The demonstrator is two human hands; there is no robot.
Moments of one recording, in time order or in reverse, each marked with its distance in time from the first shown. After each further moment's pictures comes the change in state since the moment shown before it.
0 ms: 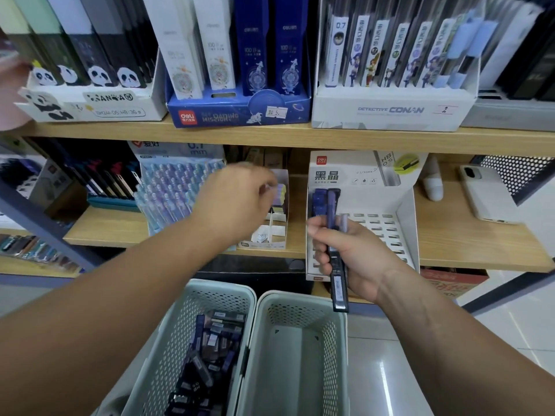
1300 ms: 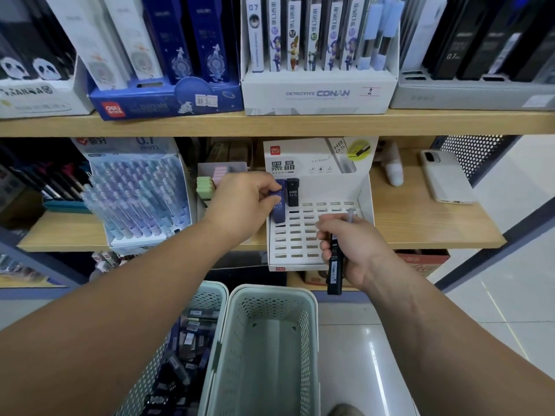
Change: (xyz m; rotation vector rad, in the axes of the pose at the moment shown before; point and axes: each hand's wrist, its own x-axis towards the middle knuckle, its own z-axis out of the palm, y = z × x) left_hand 0.016 0.039 0.075 -0.341 -0.001 -0.106; right_hand -0.012 -0.005 -0.053 0.074 0.370 0.048
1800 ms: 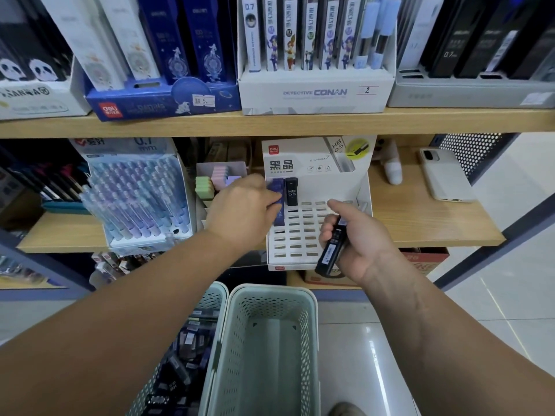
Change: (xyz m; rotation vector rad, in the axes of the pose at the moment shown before) left_hand -0.014 0.008 0.001 0.366 0.015 0.250; right_hand 0.000 -0.006 0.003 0.387 0.001 0.018
